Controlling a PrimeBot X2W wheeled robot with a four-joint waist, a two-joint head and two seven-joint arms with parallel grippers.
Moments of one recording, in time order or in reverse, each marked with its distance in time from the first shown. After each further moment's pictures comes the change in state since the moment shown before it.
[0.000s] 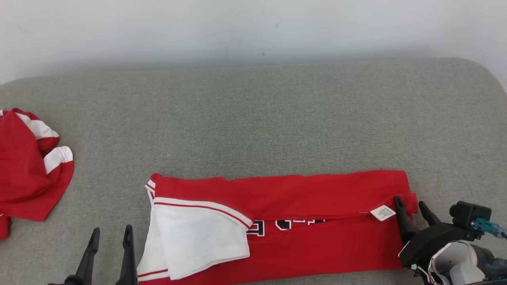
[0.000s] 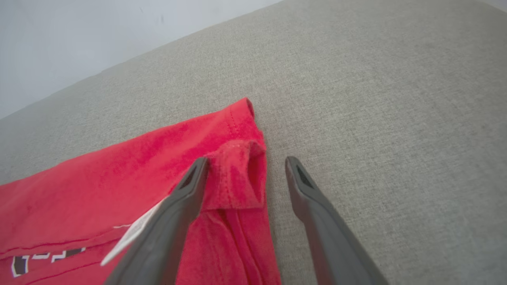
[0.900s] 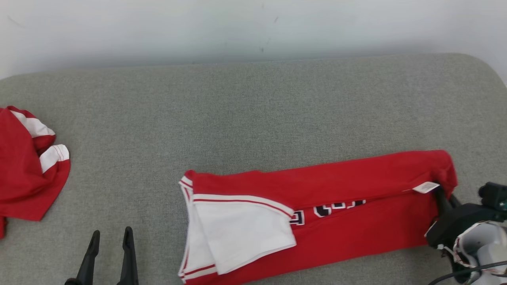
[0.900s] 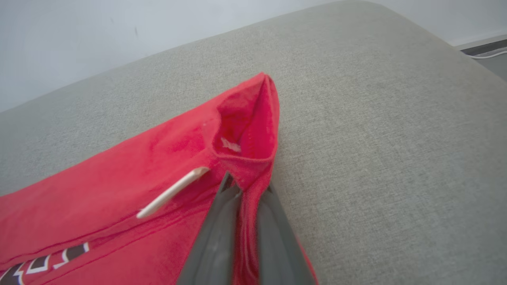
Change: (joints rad) left arm 0.014 -0.090 0.093 0.028 0.066 -0.080 0.000; right arm -0.090 -0.064 -0.044 0.092 -0.015 0.000 0.003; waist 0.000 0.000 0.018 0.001
